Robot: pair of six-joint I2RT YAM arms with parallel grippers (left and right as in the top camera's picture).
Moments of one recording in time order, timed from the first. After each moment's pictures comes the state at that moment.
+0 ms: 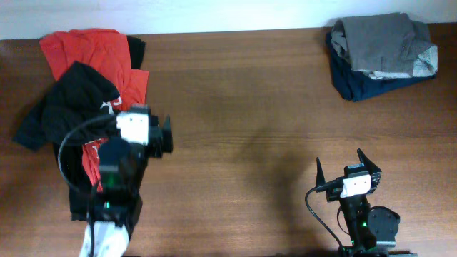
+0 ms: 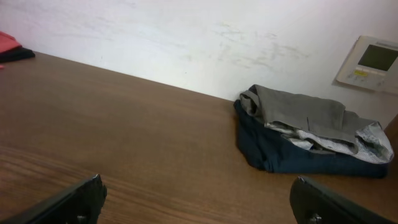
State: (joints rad) left arm -0.11 0.97 0.49 0.17 0.00 0.06; right arm -0.09 0.01 0.02 -0.06 -0.20 -0.22
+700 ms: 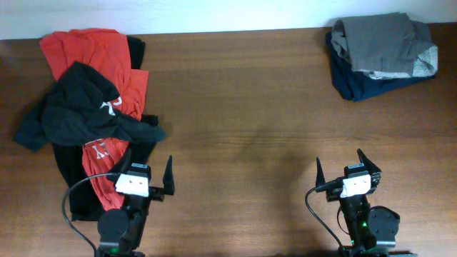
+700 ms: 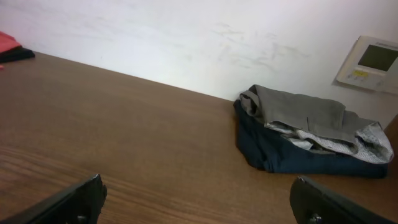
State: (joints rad) left arm -0.10 0.32 0.05 0.21 0.07 0.06; right arm -0.09 0.01 0.02 -0.06 -0.20 -0.22
